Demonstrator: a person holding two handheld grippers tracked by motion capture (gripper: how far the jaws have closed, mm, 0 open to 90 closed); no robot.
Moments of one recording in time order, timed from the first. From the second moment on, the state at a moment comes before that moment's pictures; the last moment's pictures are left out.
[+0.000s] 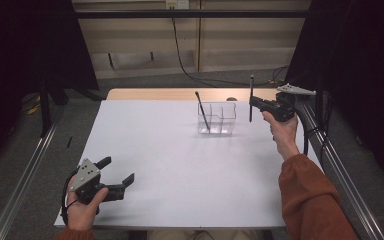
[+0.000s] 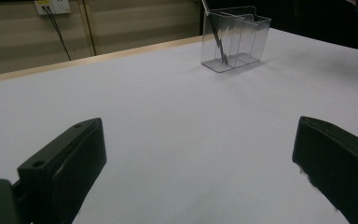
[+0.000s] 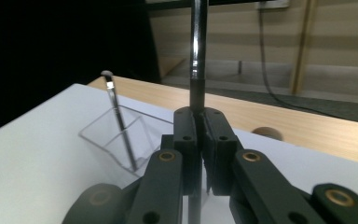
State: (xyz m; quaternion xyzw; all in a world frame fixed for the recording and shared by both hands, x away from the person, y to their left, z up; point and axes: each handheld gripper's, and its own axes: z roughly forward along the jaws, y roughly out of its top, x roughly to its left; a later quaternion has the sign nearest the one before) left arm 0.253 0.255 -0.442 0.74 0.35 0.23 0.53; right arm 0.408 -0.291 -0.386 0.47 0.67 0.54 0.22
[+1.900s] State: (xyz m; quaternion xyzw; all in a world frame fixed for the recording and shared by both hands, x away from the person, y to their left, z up) left arm 0.254 0.255 -0.442 0.74 0.35 0.23 0.53; right arm 0.429 -0.230 -0.355 0.41 0.66 0.59 0.21
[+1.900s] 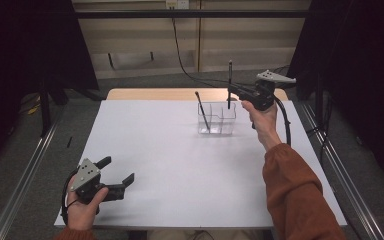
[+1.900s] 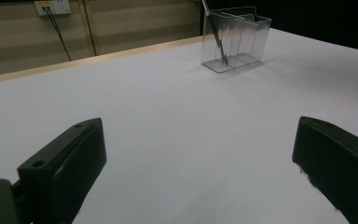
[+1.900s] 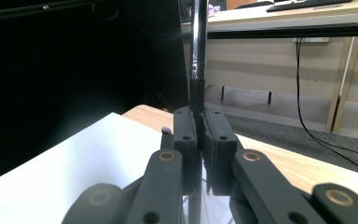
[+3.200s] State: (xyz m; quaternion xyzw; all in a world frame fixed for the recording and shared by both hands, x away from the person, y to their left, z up) left arm 0.254 0.256 -0.442 0.74 0.35 0.23 0.53; right arm 0.458 -0.170 -0.370 0.38 0.69 0.59 0.19
